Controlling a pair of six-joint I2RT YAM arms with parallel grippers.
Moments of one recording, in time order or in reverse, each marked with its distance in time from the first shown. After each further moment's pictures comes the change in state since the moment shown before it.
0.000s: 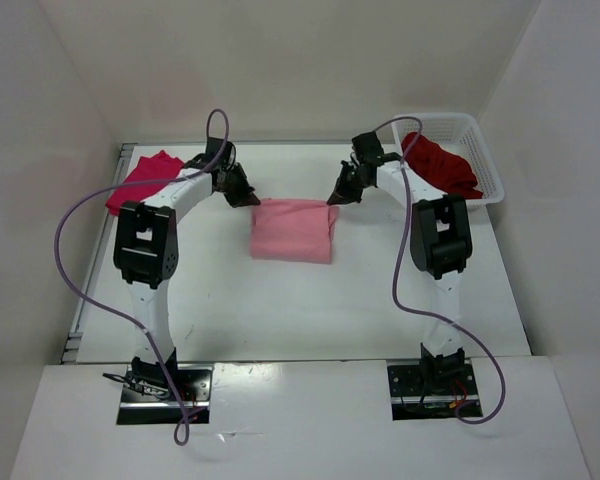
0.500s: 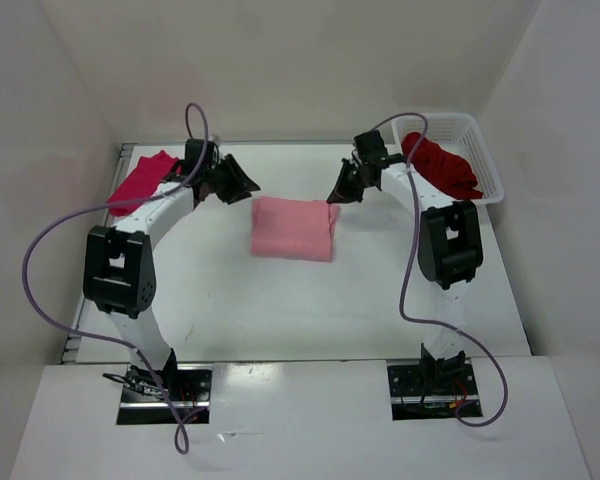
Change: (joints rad) left arm 0.030 -0.249 -0.203 0.222 0.030 -0.056; right arm 0.012 -0.082 -0.016 0.019 0.012 0.009
